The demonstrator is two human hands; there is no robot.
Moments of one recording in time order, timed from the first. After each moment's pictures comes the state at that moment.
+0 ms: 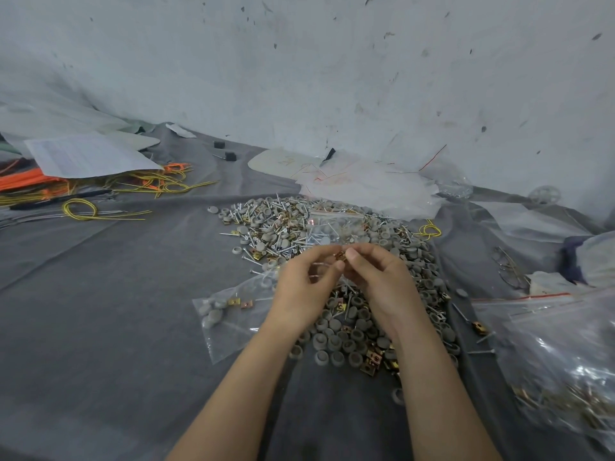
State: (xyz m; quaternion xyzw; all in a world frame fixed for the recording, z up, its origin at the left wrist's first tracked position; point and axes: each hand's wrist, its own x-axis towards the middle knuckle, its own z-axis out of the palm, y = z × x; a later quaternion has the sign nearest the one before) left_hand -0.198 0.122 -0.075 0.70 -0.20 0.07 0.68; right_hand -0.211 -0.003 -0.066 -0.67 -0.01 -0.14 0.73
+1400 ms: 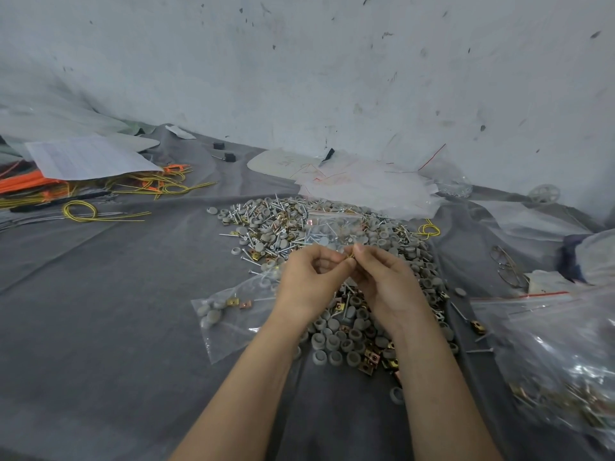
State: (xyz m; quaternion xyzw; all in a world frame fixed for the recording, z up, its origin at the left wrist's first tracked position) left_hand -0.203 0.114 -0.061 0.68 -0.14 0.01 0.72; right_hand -0.213 -0.006 -0.060 -0.56 0.00 -0.09 0.83
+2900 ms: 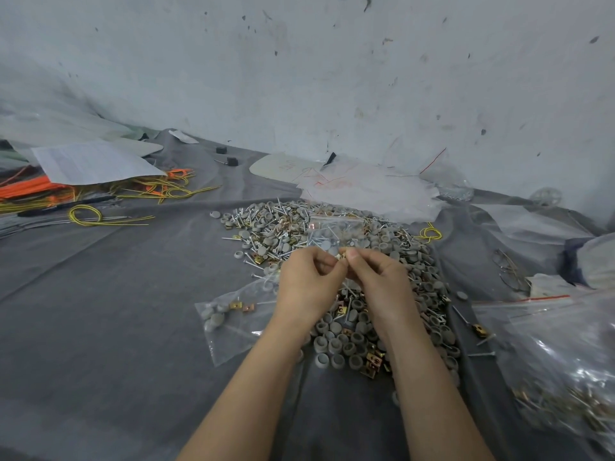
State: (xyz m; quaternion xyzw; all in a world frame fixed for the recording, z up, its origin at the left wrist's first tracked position) left_hand -0.202 0.116 -0.056 0.78 -0.10 0.08 0.62; right_hand -0.216 0.008 -0.062 -0.69 0.00 -0.21 0.69
